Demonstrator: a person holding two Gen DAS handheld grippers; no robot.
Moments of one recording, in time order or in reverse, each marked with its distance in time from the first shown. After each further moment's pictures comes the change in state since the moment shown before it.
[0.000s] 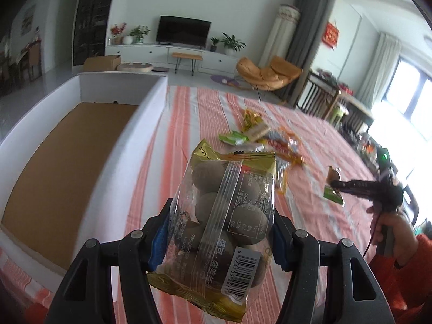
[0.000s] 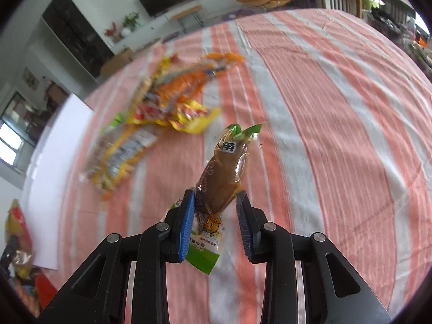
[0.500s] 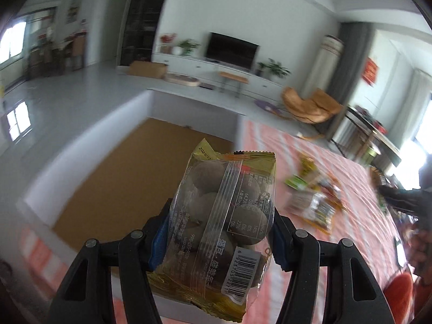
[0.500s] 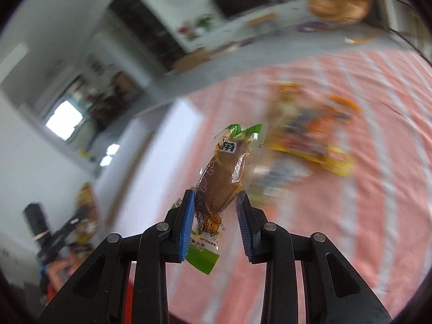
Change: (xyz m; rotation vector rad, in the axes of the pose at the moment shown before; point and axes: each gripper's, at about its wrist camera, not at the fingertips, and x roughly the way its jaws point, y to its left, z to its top) left arm -0.072 0.120 0.040 -0.161 -0.108 0.197; right arm -0.059 0.161 0.029 -0.186 0.001 0.379
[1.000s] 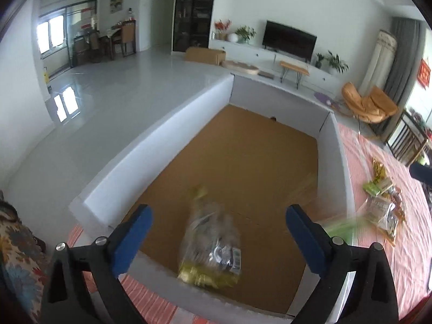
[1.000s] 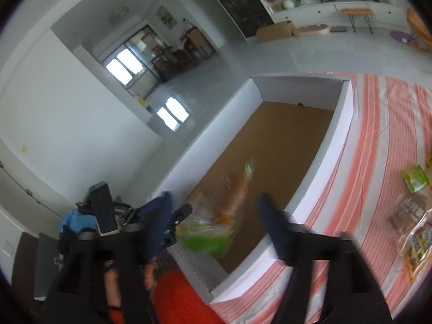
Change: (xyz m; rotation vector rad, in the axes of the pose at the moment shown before) left arm 0.026 0.086 -0.005 -0.069 0.054 0.279; right arm 0.157 0.206 0.005 -0.226 0.157 0.267
